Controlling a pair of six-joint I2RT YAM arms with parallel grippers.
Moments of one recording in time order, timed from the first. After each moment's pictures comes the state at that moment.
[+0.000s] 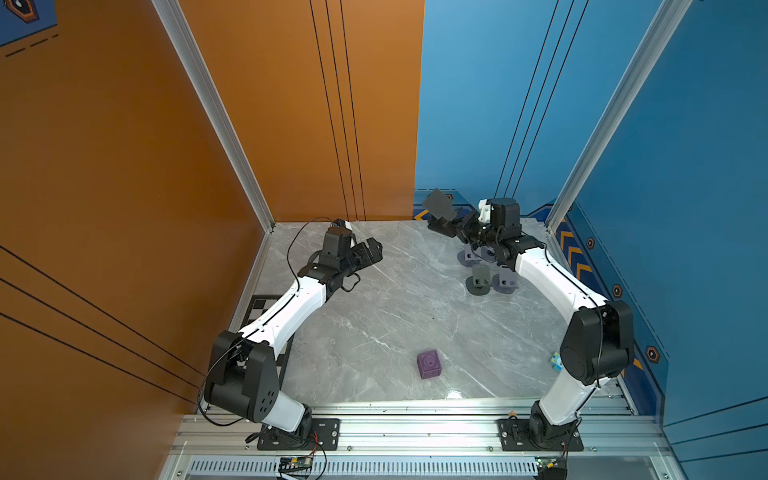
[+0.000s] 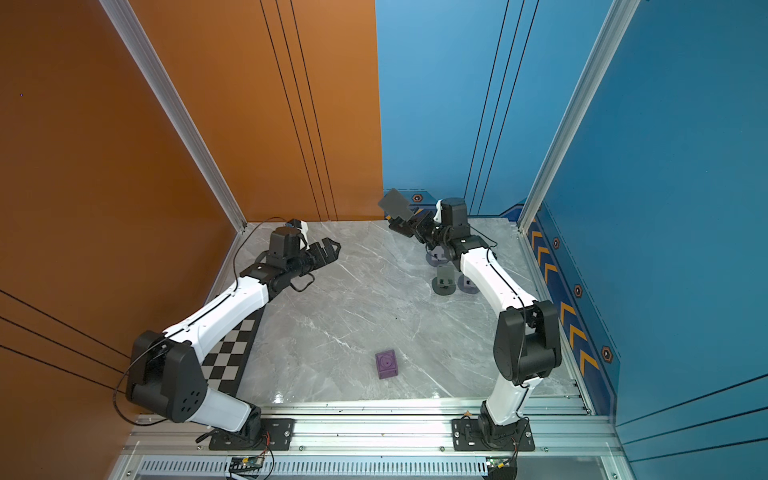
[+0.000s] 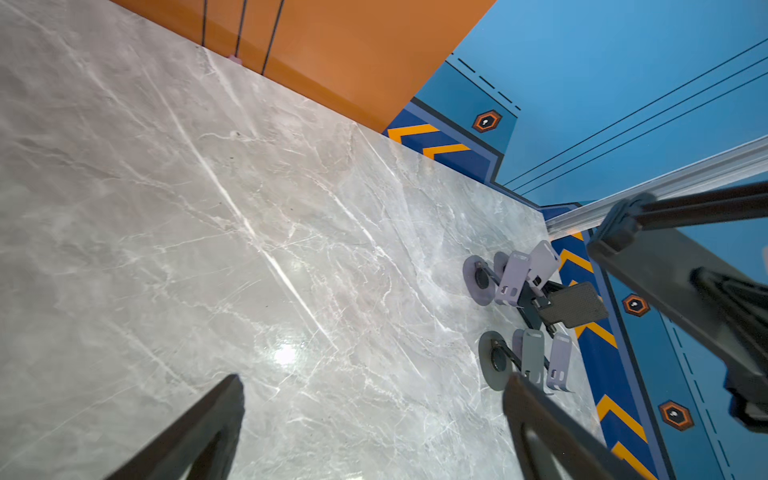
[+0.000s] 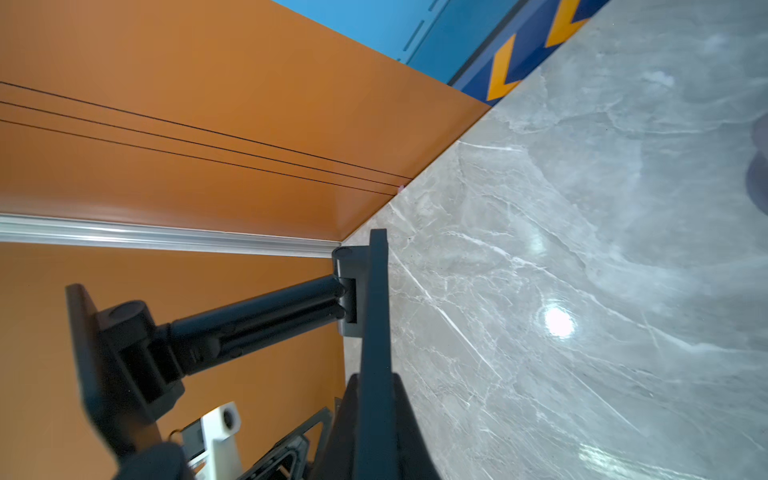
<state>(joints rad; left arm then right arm) -0.31 1.48 1.16 -0.23 0.06 -0.67 0.29 1.74 1.45 -0.15 -0.34 1.07</state>
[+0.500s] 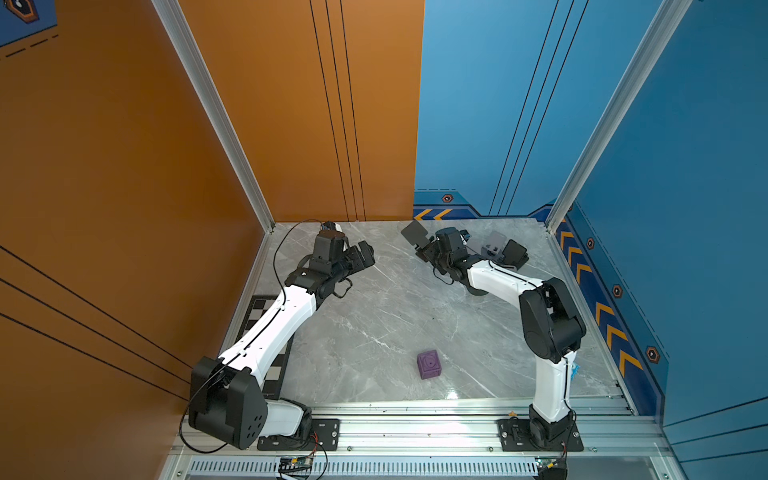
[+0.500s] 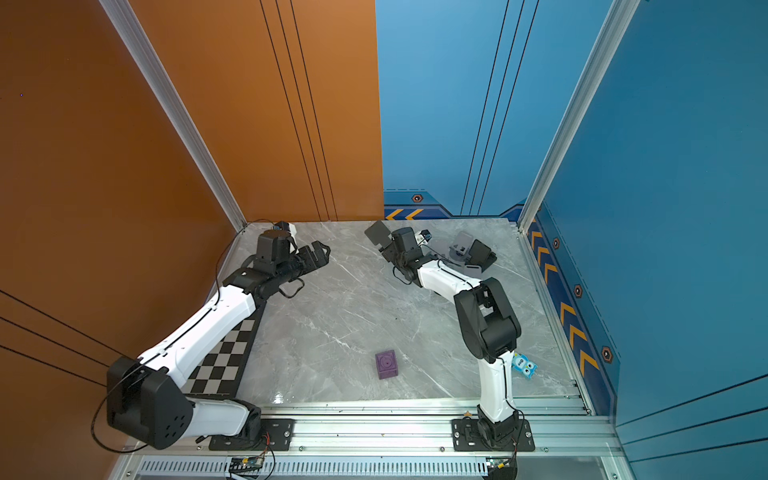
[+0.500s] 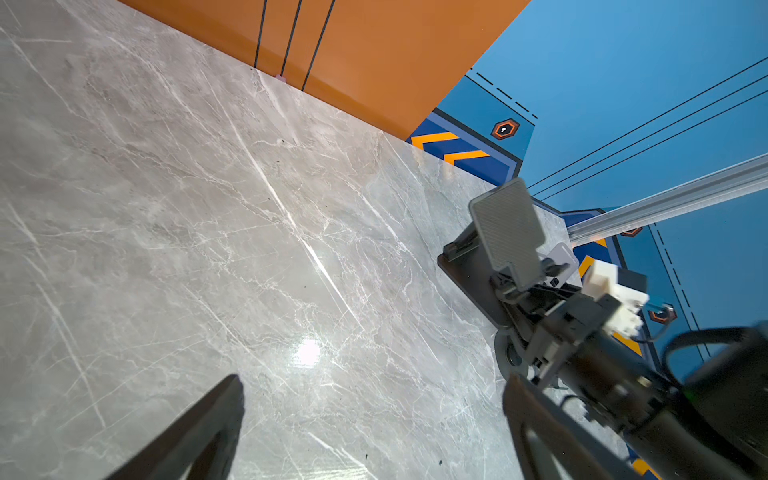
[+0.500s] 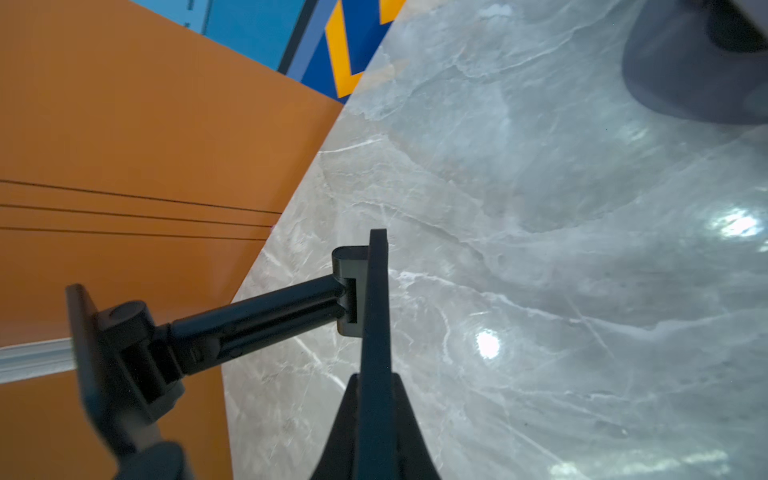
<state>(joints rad) -0.32 1.35 1.14 -0.36 0.01 -0.65 0.48 2.04 1.45 -0.06 0.14 1.22</state>
